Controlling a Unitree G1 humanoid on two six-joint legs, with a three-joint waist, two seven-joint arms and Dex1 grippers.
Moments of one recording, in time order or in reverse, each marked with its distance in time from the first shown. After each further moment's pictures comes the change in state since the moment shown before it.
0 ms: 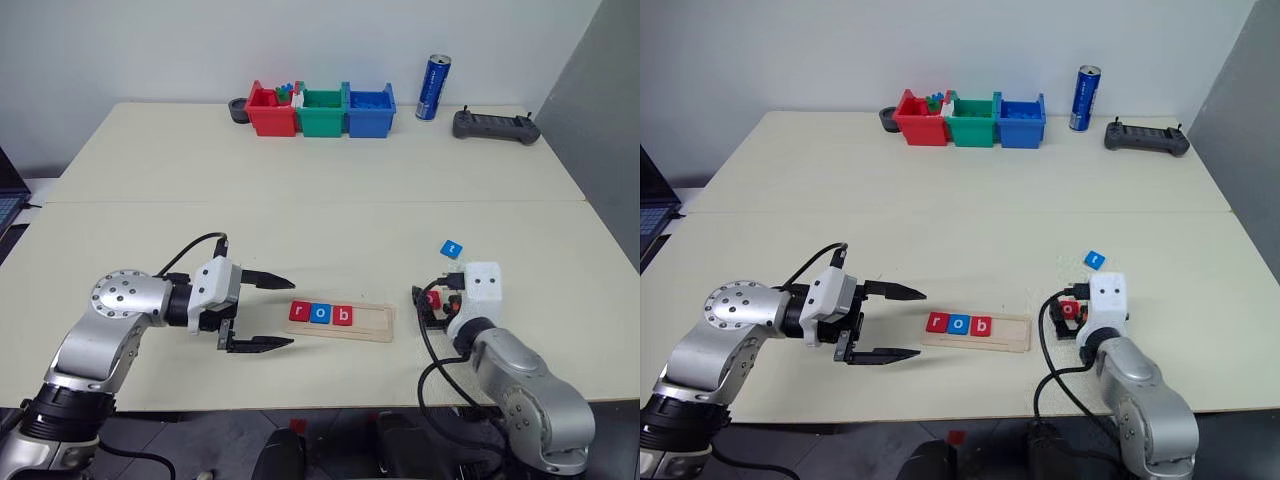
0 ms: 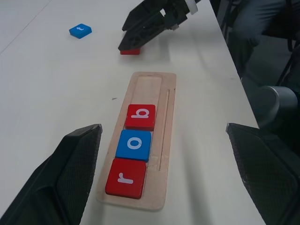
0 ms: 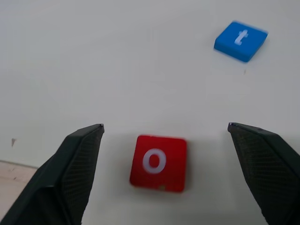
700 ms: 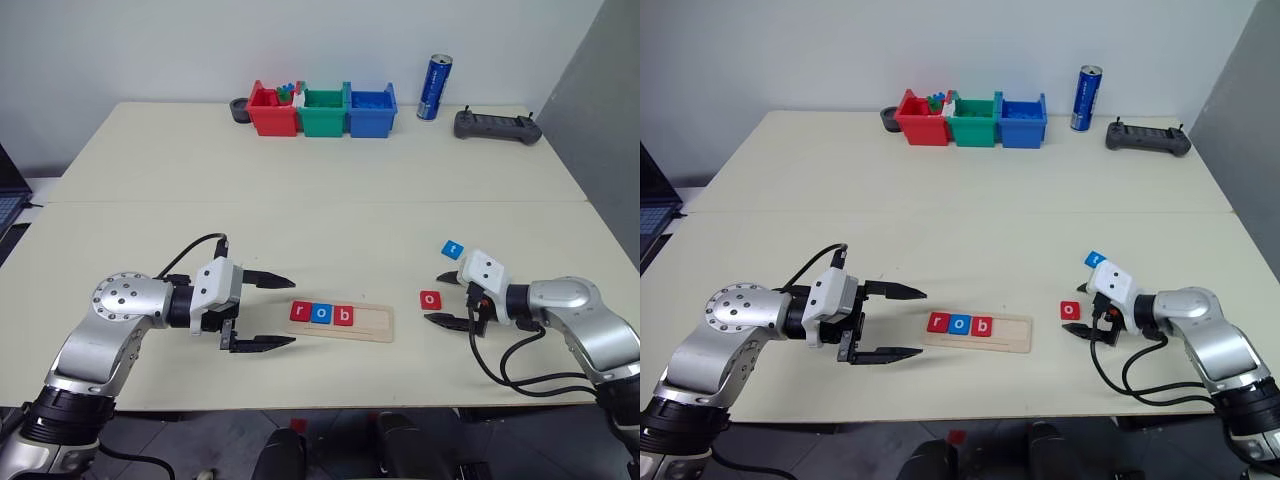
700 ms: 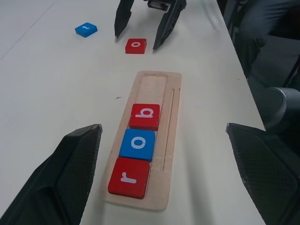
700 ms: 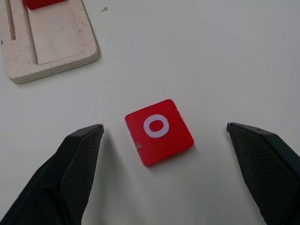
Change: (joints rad) left arm 0.008 -0.002 -0.001 -0.012 0.003 0.000 0.028; right arm -0.251 -0.688 0.227 0.654 0.010 -0.674 0.962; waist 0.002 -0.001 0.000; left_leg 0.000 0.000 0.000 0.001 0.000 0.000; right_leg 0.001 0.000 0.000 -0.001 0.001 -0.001
